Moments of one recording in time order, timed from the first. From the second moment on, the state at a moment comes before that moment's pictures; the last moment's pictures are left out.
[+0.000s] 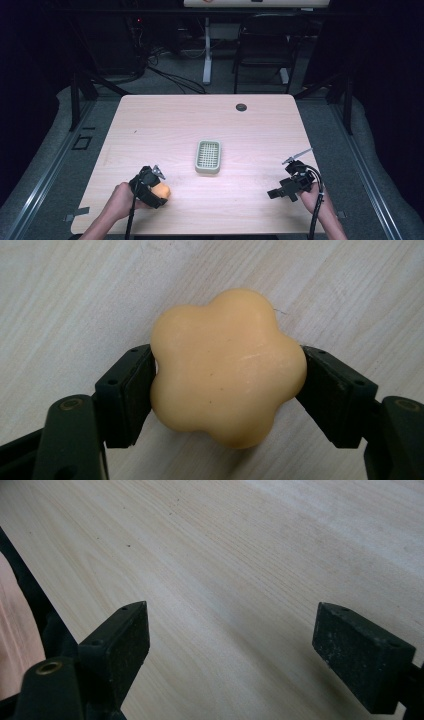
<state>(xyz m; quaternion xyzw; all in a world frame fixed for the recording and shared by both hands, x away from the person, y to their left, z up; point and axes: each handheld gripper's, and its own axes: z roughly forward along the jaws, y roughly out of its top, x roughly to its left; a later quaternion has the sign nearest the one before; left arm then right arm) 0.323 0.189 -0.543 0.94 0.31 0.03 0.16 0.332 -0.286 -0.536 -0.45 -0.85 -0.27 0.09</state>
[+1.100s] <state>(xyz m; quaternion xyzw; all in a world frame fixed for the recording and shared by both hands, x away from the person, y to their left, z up) 0.324 0.188 -0.528 0.93 0.30 0.05 0.18 0.332 -0.286 -0.537 -0.45 -0.84 -0.27 0.09</state>
